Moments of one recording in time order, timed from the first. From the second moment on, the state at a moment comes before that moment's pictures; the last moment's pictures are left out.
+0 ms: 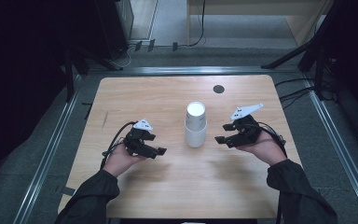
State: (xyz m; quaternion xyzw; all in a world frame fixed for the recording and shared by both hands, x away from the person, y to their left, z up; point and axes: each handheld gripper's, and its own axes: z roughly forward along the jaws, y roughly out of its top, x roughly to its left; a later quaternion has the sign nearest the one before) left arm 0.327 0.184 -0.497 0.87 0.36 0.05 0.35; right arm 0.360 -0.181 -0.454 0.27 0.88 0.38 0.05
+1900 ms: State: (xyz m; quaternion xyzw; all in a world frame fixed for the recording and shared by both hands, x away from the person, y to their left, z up) left arm 0.337 0.186 -0.496 0.86 0.34 0.03 0.37; right arm 0.419 -0.076 -0.364 0.09 0.97 0.24 0.02
